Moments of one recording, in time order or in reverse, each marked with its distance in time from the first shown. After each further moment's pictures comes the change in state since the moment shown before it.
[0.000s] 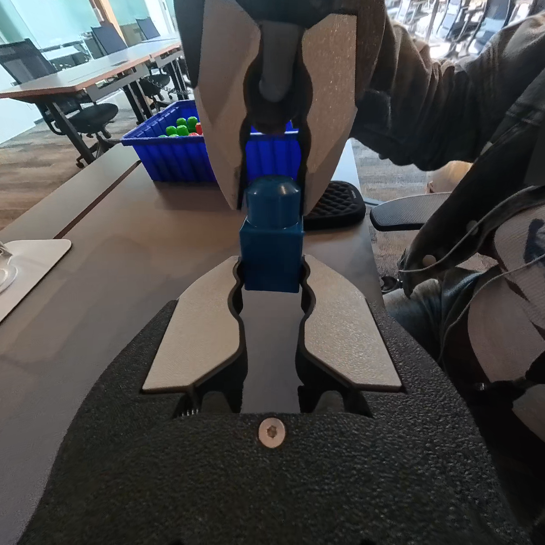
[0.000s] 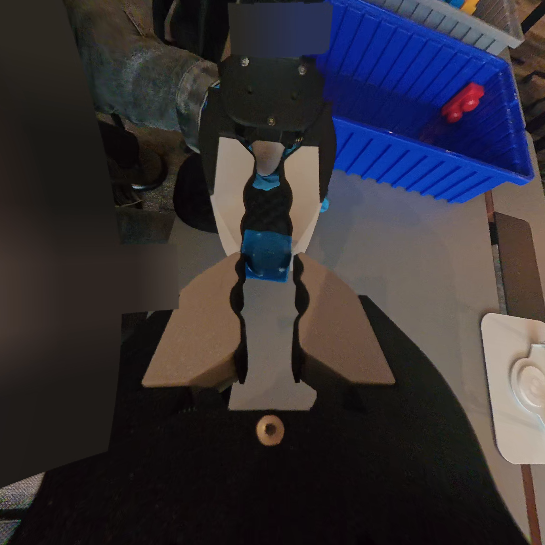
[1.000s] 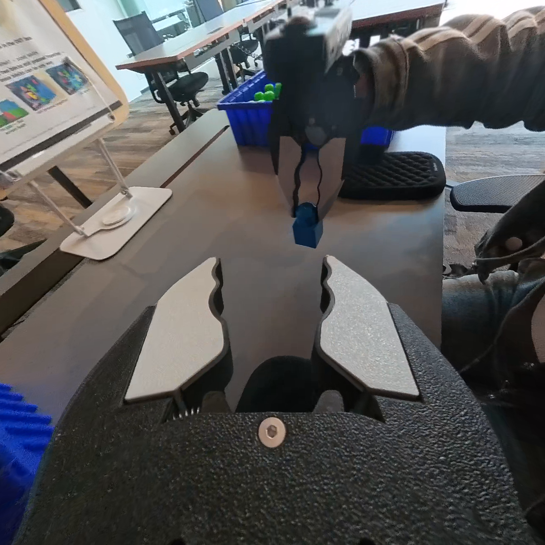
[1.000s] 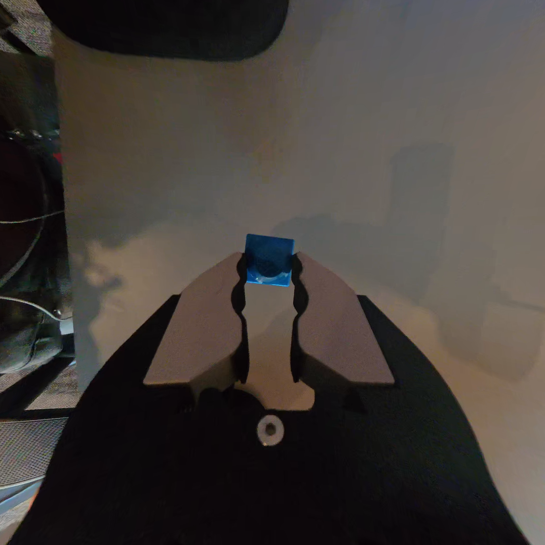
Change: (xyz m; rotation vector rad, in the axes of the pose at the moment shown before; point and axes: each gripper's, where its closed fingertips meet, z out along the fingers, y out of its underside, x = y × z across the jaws) left arm -0.039 0.018 -0.069 -0.089 -0.286 -0.008; right arm 0.023 0.139 0.031 -0.425 -0.071 0.149
